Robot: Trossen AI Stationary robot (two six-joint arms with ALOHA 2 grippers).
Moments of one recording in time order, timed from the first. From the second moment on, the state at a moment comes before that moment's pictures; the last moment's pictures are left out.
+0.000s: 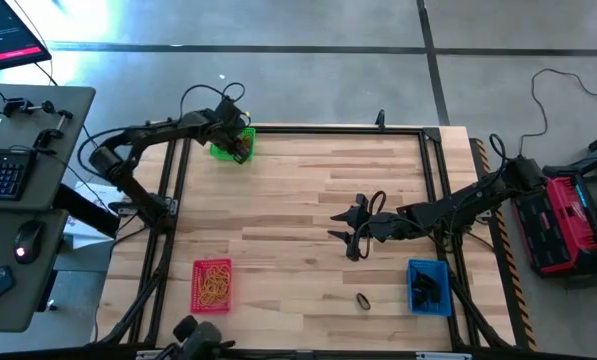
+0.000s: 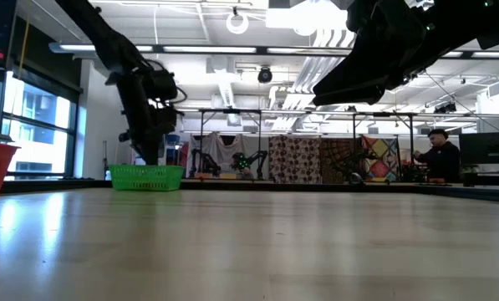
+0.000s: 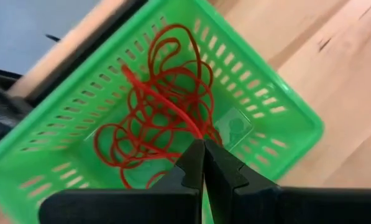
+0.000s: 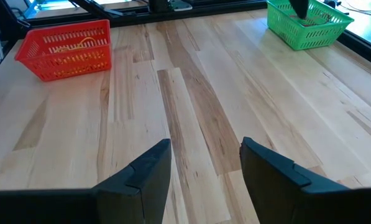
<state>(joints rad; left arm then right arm) 0.88 1.59 0.96 -0.53 -0.02 0.10 0.29 1.34 0.59 0.27 0.42 0.26</state>
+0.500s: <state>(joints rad) 0.87 1.60 1.00 -0.54 -0.05 0.14 0.29 1.34 0.59 0.27 0.42 0.26</state>
